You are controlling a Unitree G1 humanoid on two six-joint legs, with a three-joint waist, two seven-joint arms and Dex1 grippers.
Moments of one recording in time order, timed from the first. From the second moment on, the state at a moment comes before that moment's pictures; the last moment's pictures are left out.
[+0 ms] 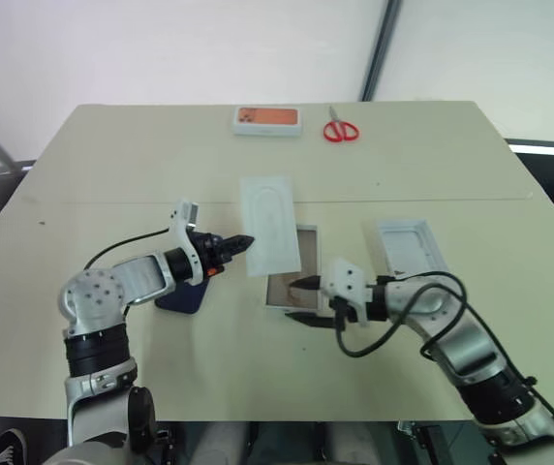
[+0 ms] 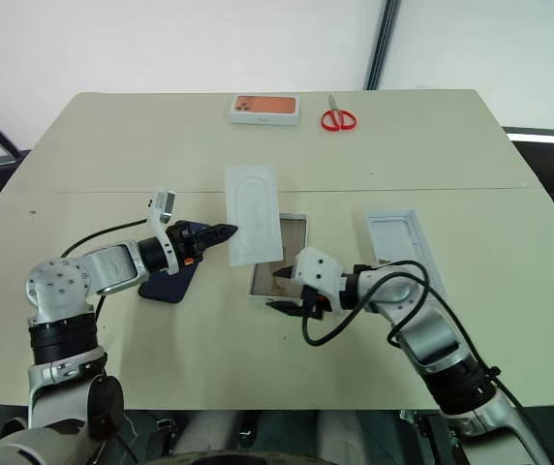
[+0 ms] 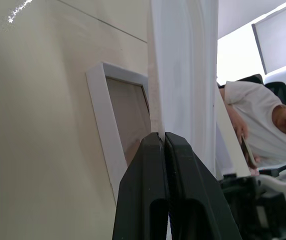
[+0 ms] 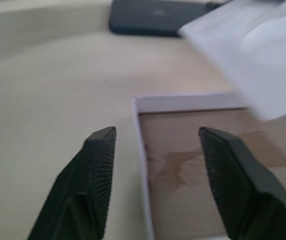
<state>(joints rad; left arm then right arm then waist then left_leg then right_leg) -0.50 0.26 0.39 -0.08 -1.06 1.36 -0.21 -0.29 -0.58 0.25 -0.29 0.20 0.37 0.97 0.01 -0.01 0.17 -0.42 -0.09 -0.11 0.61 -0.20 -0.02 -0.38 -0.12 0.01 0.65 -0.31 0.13</state>
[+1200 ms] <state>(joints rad) -0.43 0.18 0.20 -0.13 -0.97 1.34 -0.21 -0.18 -0.75 -0.06 -0.21 0.32 0.21 1.00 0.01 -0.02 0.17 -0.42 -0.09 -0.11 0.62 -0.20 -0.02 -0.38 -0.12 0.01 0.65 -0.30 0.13</state>
